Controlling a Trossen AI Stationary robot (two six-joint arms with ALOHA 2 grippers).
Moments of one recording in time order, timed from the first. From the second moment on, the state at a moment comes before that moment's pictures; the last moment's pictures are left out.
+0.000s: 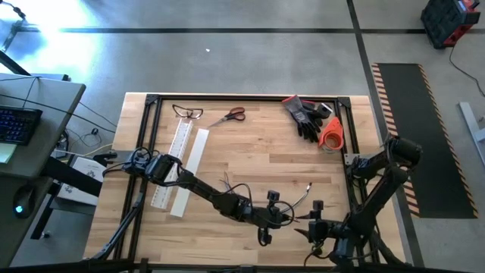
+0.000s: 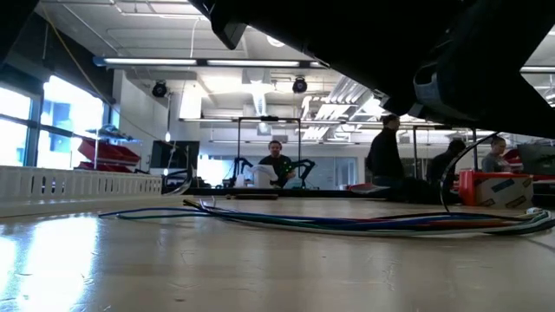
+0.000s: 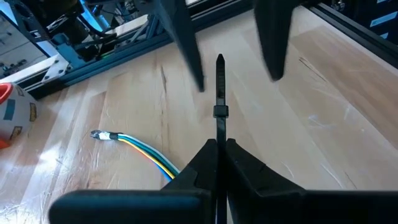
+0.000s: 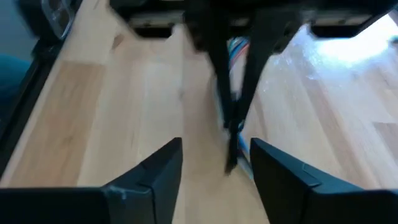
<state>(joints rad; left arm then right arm) -0.40 2.35 1.64 0.23 -0.35 0.19 1.06 1.65 0.89 -0.41 0.87 0.83</state>
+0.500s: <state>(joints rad) -0.40 2.35 1.64 0.23 -0.35 0.19 1.02 1.65 0.89 -0.39 0.86 0.78</state>
